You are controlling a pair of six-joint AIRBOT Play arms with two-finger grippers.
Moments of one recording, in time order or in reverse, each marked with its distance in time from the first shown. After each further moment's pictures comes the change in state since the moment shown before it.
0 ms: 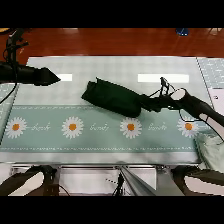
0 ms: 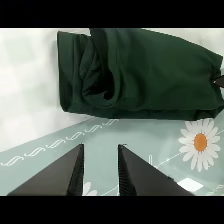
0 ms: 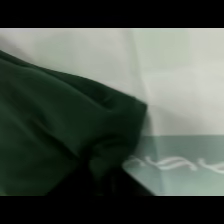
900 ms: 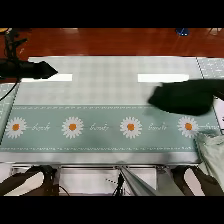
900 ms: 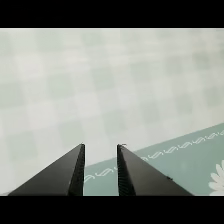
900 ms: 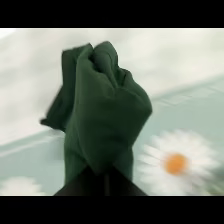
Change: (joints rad) left arm 0.002 -0.058 0.000 0.036 0.193 -0.009; right arm -0.669 0.662 0.288 -0.523 0.736 0.080
